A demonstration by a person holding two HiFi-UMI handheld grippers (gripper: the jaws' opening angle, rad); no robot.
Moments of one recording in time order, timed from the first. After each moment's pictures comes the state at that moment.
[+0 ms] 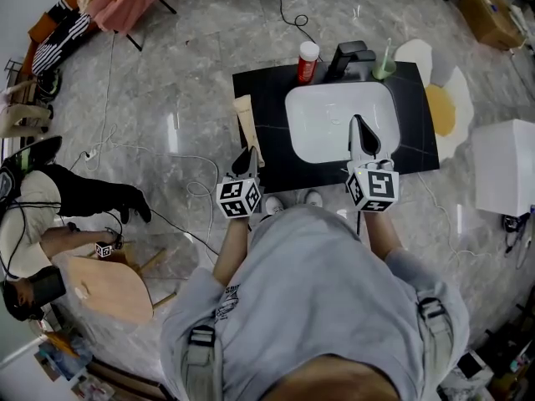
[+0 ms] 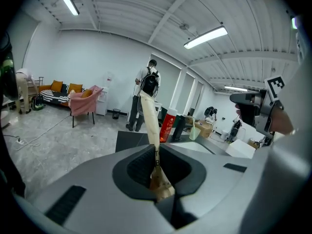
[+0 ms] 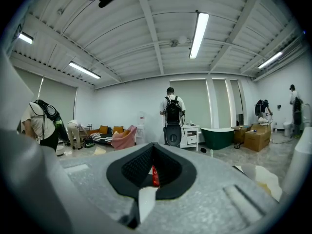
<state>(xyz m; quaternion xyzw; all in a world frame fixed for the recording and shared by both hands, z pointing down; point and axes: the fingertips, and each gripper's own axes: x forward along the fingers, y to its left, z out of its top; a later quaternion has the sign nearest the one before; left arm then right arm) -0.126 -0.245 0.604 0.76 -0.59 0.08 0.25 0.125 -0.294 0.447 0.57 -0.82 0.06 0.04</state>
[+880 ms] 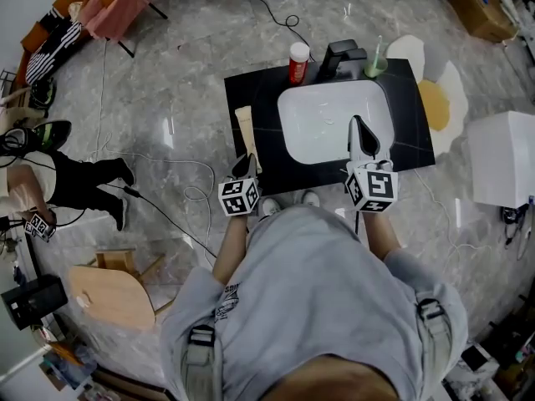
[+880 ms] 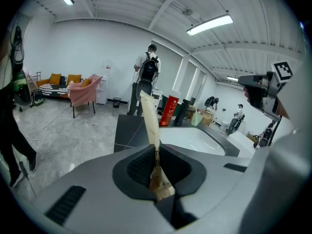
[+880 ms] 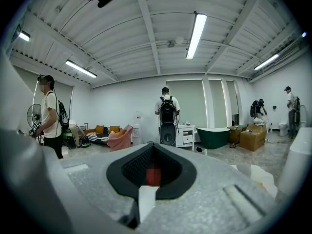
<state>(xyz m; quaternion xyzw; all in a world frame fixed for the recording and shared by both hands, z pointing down) -0.121 -0.243 0.665 0.75 -0.57 0.14 0.29 0.142 -0.293 0.449 0.59 -0.80 0.06 0.04</state>
